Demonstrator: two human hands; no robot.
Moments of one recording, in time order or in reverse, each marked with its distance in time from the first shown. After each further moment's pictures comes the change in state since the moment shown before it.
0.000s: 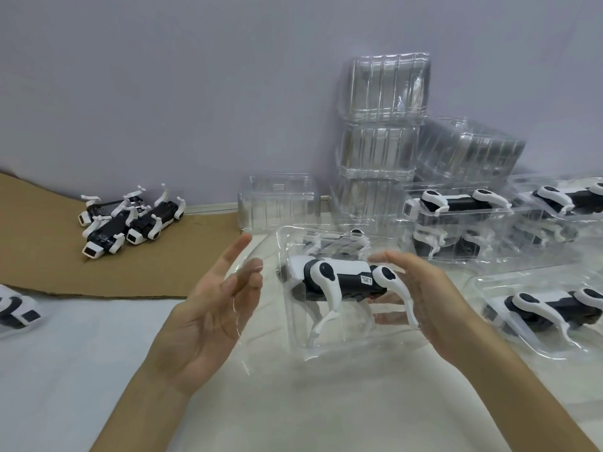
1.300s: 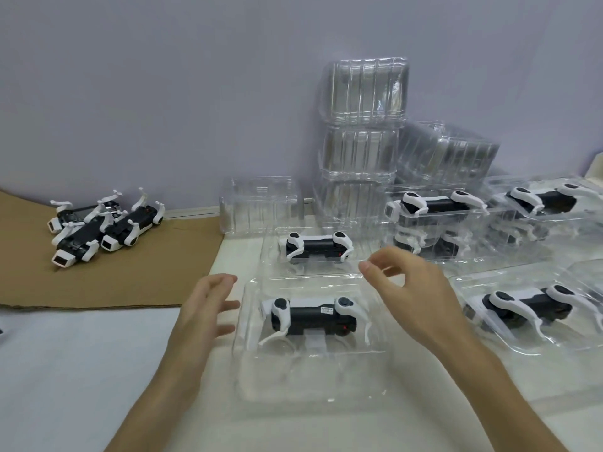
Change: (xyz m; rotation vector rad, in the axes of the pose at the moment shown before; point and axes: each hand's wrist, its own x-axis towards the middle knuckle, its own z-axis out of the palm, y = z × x) left_hand 0.019 -0.034 -0.017 0.613 0.464 0.098; right_hand -0.002 0.005 -0.009 -0.836 0.346 -0.416
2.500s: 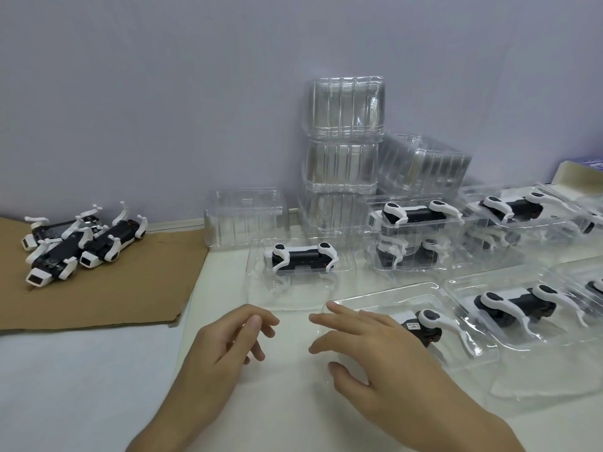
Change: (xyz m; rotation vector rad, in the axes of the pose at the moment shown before) left_hand -0.011 -0.011 0.013 0.293 -0.348 0.302; right_hand -0.055 -0.020 0.000 -0.321 -0.432 -0.426
